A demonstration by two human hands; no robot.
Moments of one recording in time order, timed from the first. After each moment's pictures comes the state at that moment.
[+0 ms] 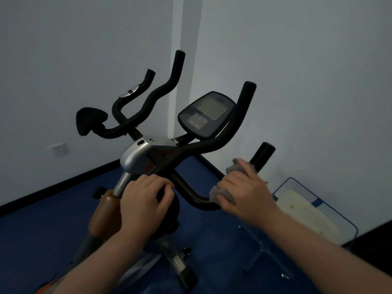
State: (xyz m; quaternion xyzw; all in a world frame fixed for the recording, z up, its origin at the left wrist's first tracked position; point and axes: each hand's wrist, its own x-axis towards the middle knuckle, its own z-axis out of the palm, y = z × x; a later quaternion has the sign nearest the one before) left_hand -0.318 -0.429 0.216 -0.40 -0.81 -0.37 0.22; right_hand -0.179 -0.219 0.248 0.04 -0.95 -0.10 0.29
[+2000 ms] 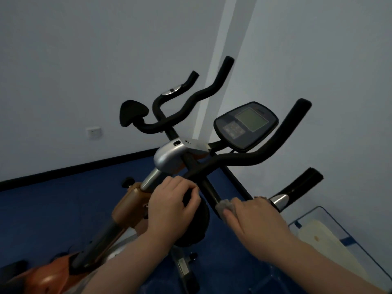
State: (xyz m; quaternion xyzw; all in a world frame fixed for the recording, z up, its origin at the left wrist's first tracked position) left_hand -0.317 -0.431 0.211 -0.33 -0.81 -0.44 0.21; right_hand -0.204 -0.272 0.270 0.03 -0.99 -0.14 -0.05
